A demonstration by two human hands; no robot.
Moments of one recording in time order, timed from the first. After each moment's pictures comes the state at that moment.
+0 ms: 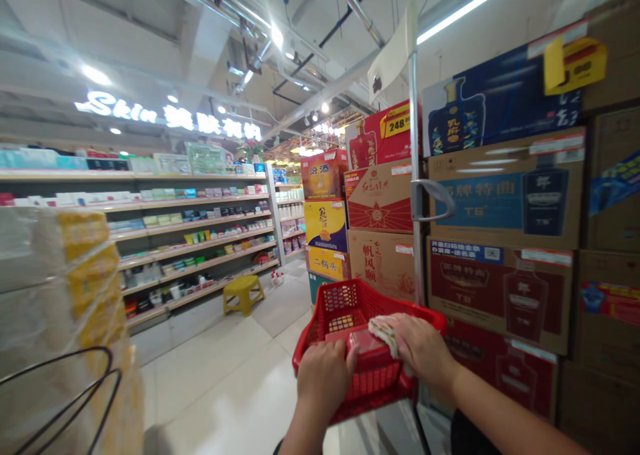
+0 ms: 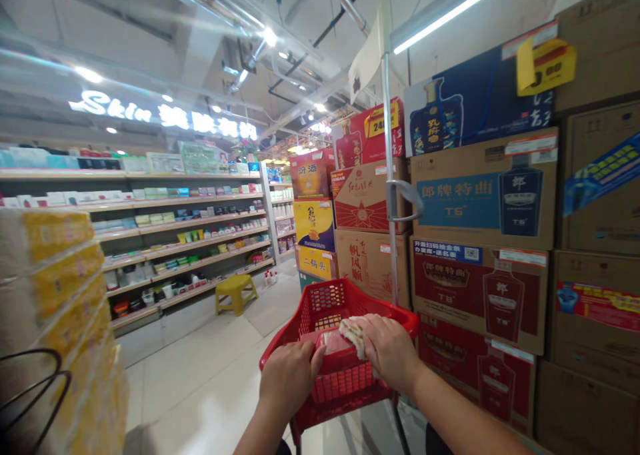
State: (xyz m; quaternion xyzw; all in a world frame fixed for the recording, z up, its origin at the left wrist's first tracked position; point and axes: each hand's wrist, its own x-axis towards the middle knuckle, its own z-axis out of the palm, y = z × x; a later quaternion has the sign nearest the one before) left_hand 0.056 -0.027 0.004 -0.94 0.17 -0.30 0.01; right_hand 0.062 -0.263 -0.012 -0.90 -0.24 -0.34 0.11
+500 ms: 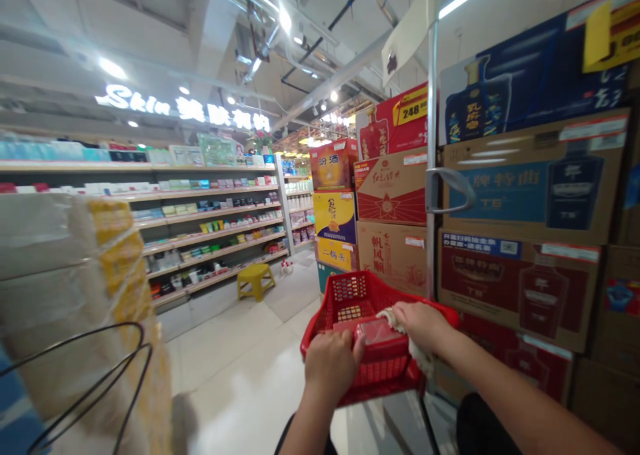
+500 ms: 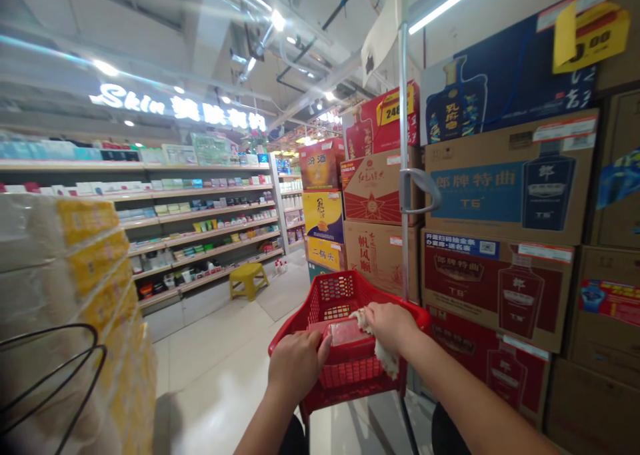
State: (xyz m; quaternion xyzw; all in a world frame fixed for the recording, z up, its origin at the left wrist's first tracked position) left_hand 0.049 -0.023 0.005 -0.94 0.17 -0.31 0.00; right_hand 0.090 -0.253 0.013 -0.97 -0.20 -0.17 -0.01
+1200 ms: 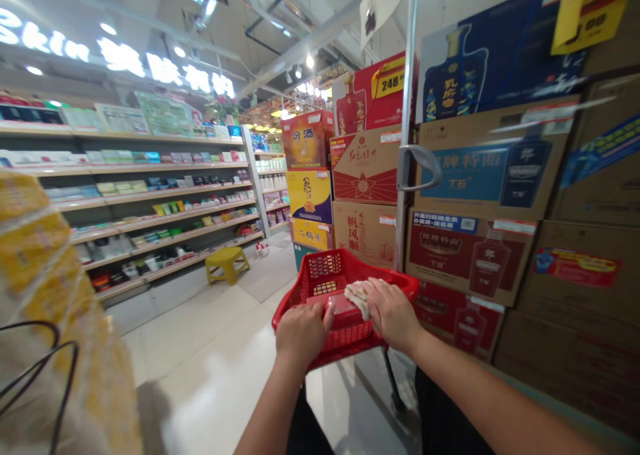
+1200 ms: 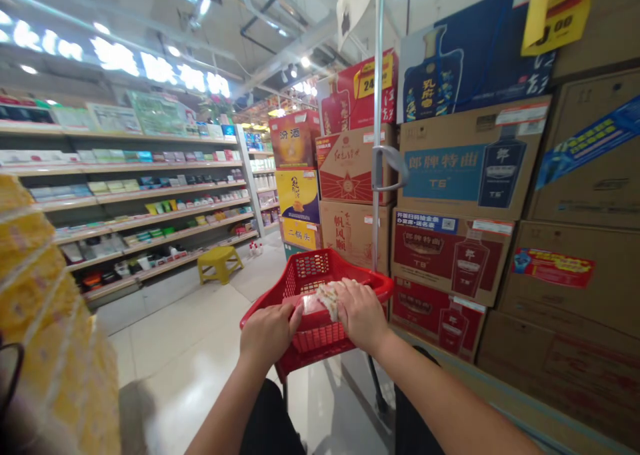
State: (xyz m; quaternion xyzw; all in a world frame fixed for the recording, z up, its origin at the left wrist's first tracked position) left_hand 0.060 -0.026 0.009 -0.94 0.17 -0.30 0.01; right_hand 0.053 -0.244 -0.010 -0.93 -0.16 -0.32 0.09
